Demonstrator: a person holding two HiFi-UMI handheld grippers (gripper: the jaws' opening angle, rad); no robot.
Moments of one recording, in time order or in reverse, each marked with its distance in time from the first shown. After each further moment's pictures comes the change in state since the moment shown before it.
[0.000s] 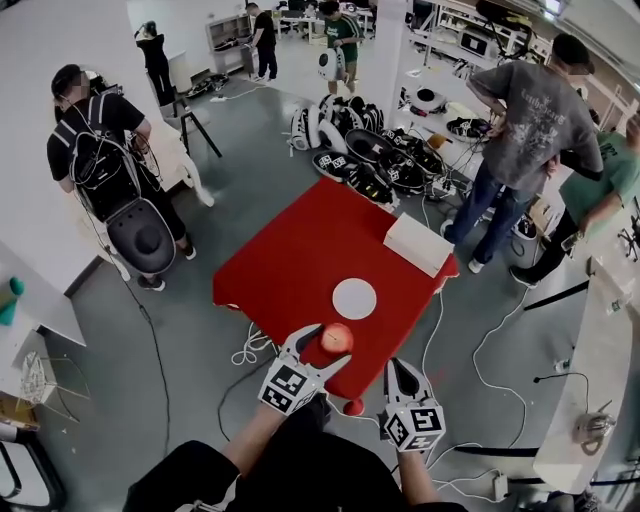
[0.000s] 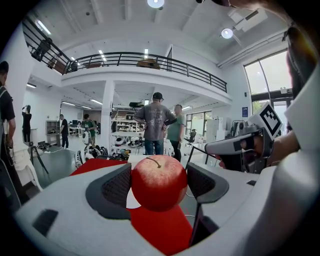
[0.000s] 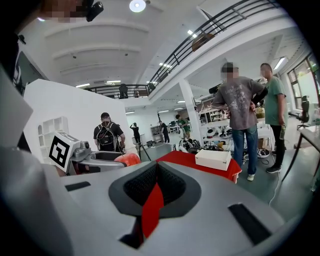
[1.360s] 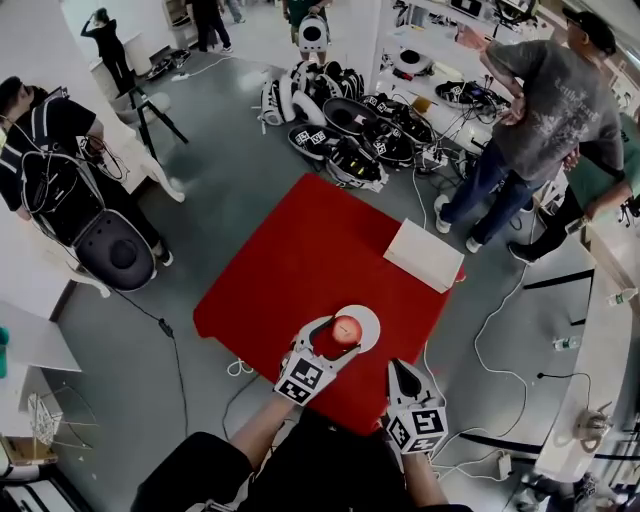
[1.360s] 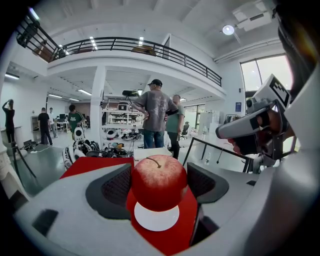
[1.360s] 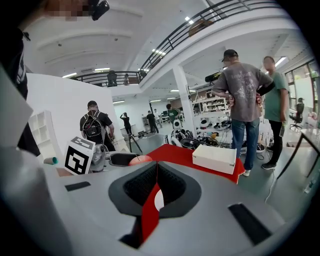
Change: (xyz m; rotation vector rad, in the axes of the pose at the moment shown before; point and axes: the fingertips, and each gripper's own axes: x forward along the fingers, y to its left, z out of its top) left arm 0.151 0.146 -0.030 0.036 0.095 -0.132; right arm 0.170 -0.046 0.016 0.027 0.134 -0.101
